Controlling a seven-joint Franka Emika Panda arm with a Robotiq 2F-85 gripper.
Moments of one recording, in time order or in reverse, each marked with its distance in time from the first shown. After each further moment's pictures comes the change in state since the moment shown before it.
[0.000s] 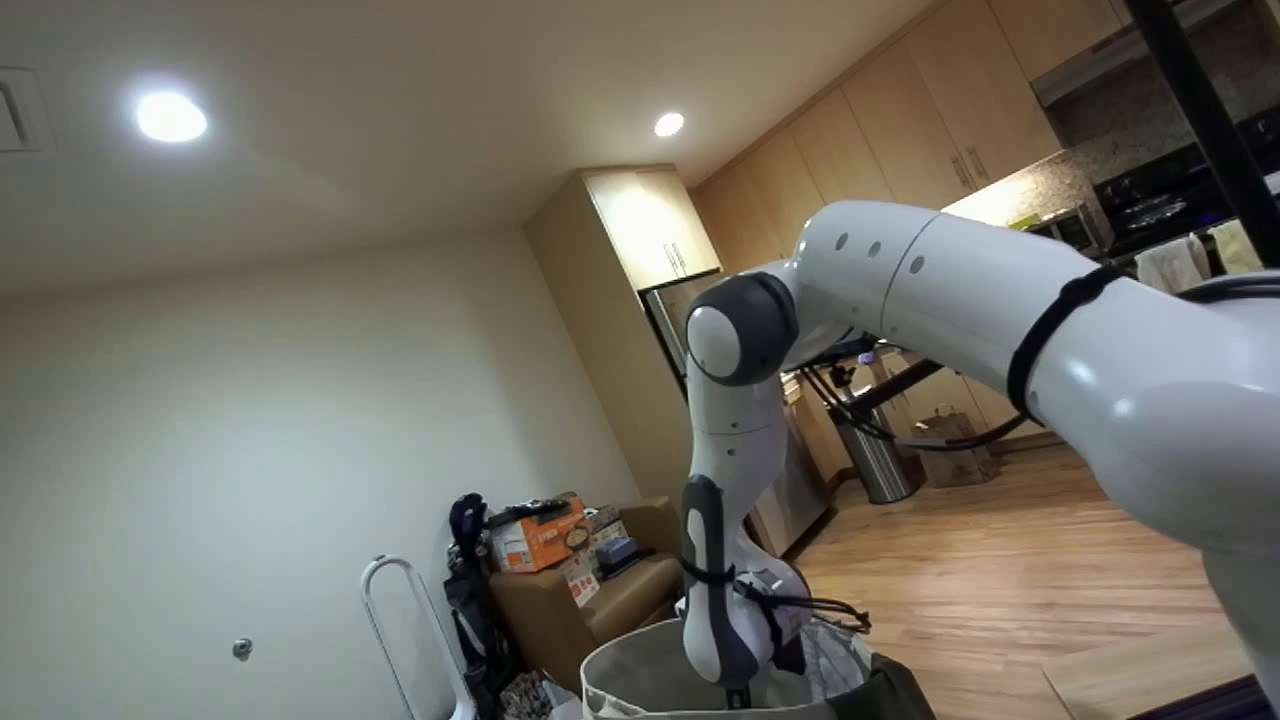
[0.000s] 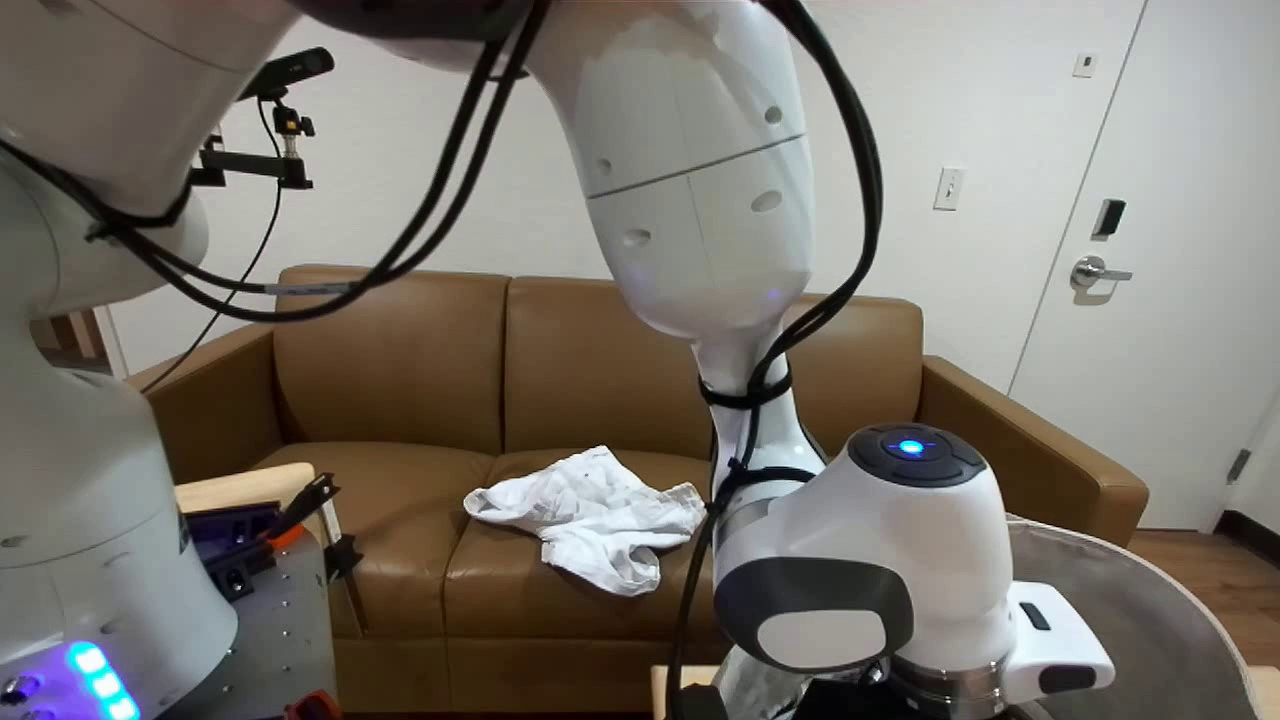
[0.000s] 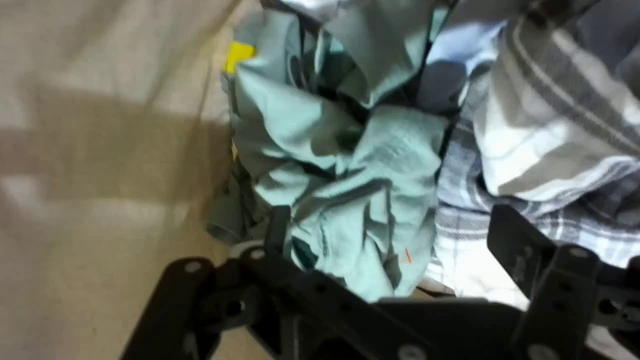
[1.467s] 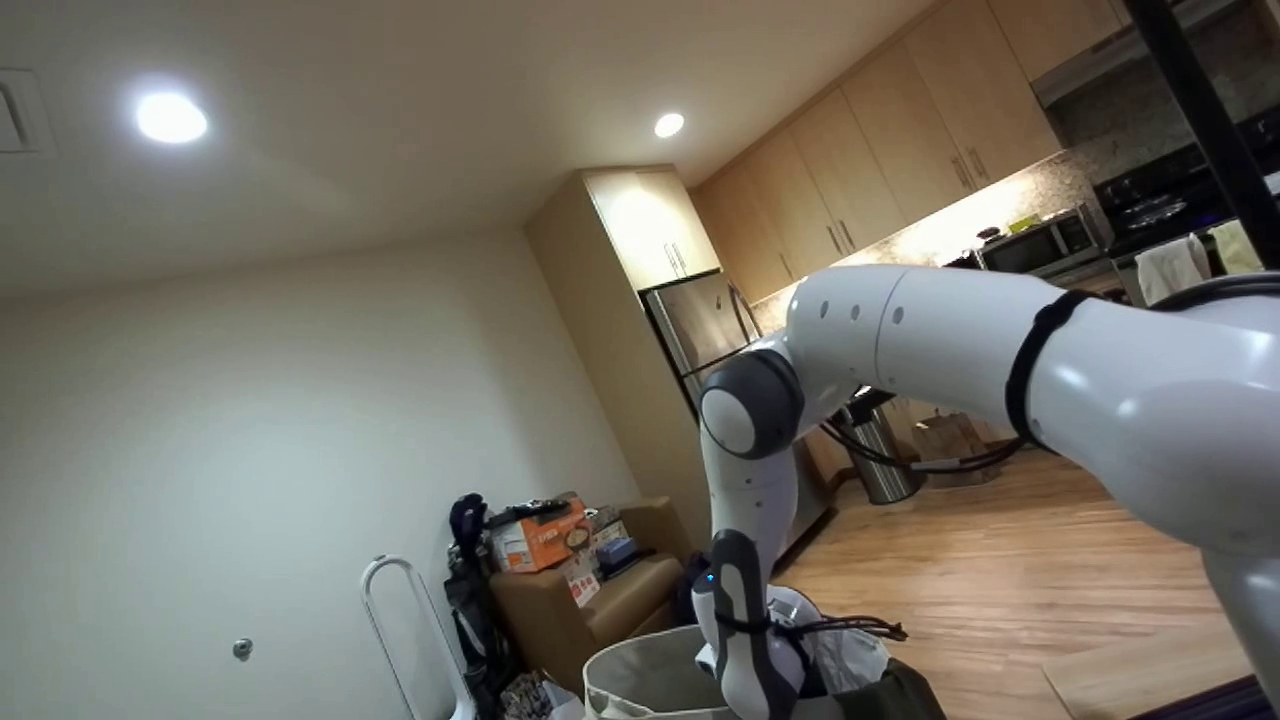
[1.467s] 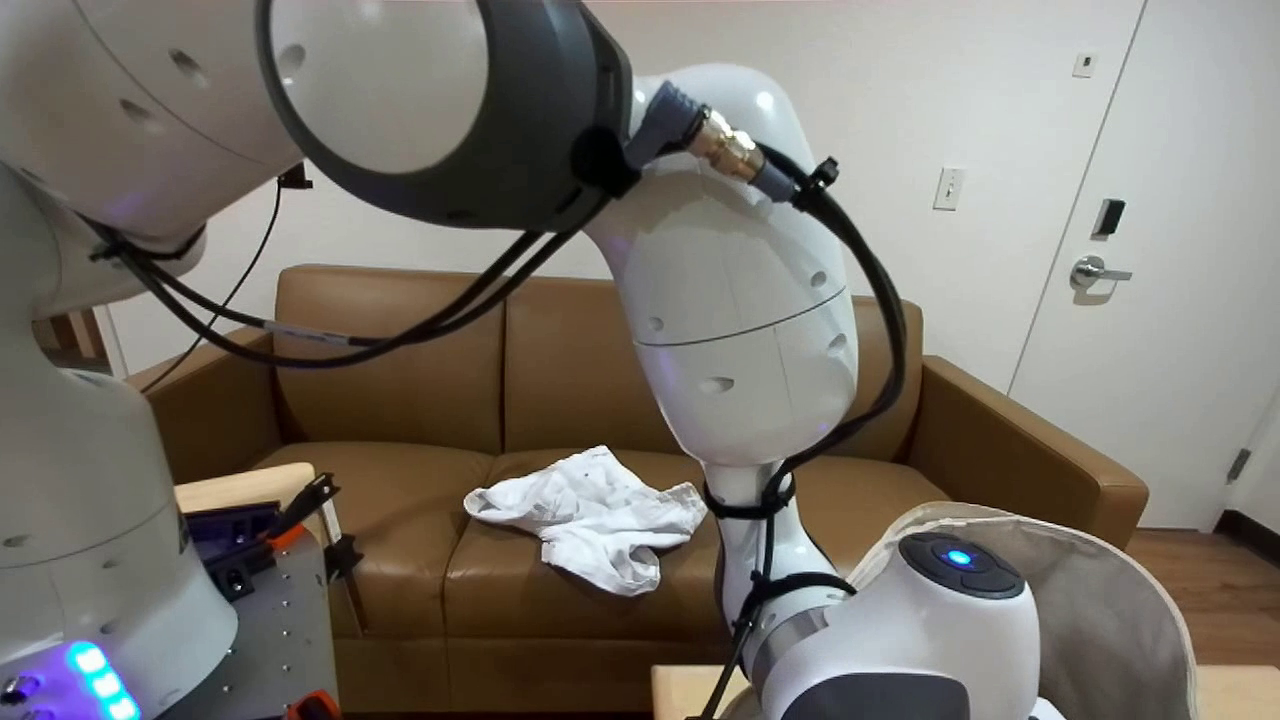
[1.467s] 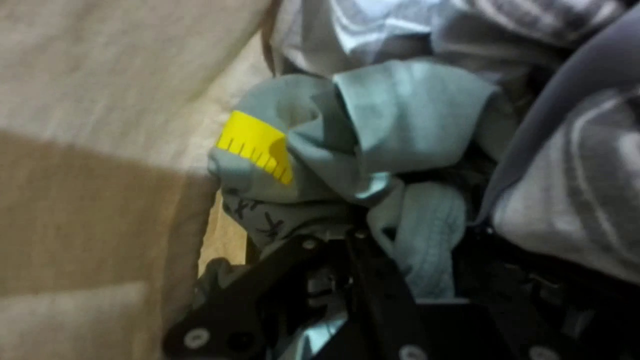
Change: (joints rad) arm 0.023 0.221 -0.087 0.246 -0.275 -0.199 0.176
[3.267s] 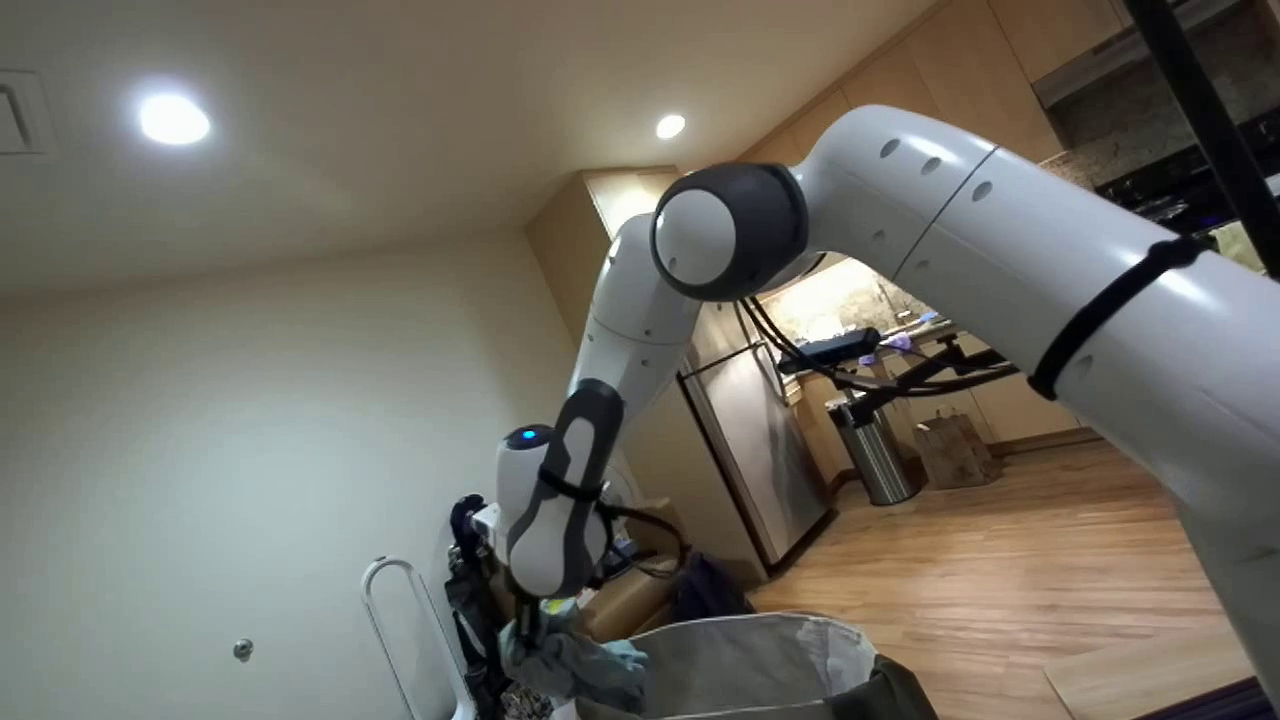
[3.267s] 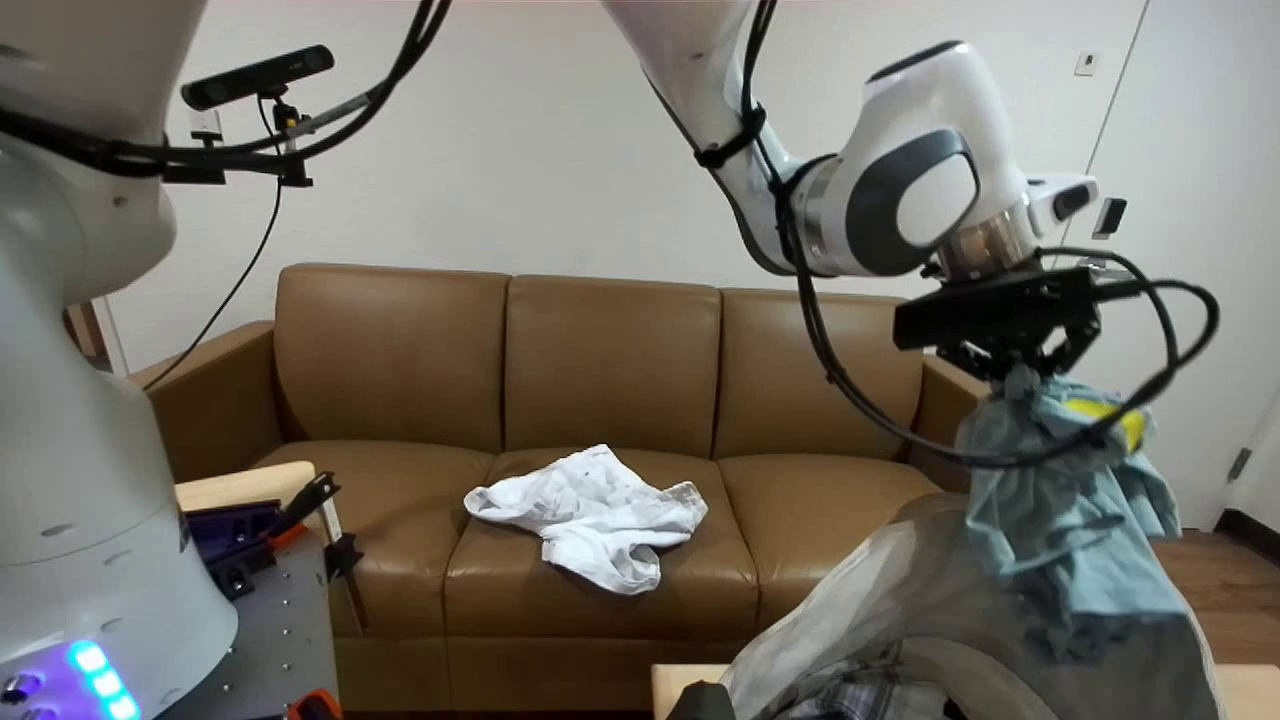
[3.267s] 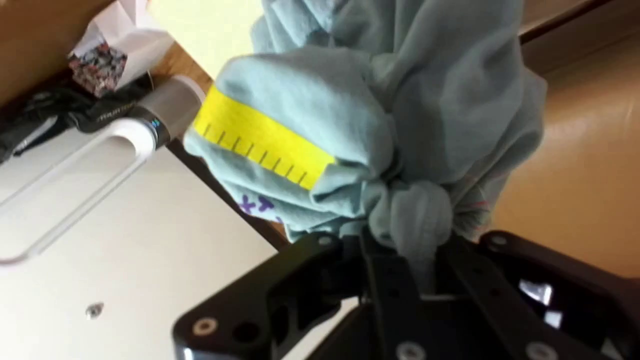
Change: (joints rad) arm 0.299 -0.535 0.033 -0.053 0.017 -0.026 0.092
